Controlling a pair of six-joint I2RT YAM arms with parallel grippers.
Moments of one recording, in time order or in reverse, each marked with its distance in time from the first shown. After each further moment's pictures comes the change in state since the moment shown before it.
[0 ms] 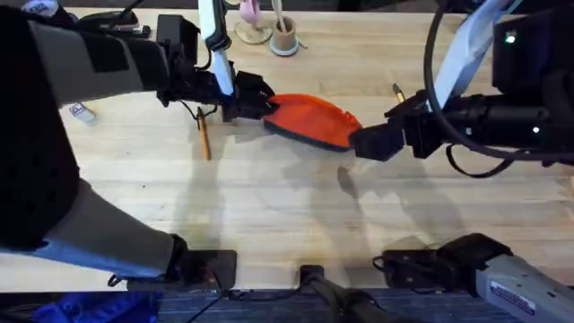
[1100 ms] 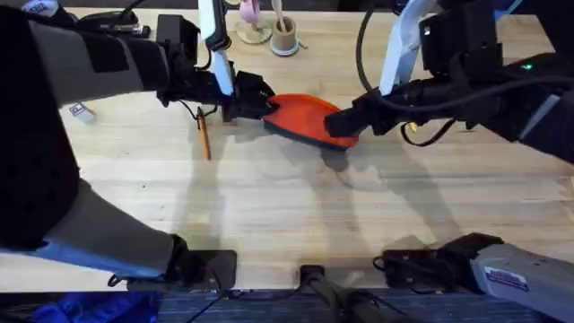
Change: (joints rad) left arm 0.000 0.000 0.000 0.000 0.000 0.000; right arm 0.015 0.327 0.000 0.264 -0.061 -0.001
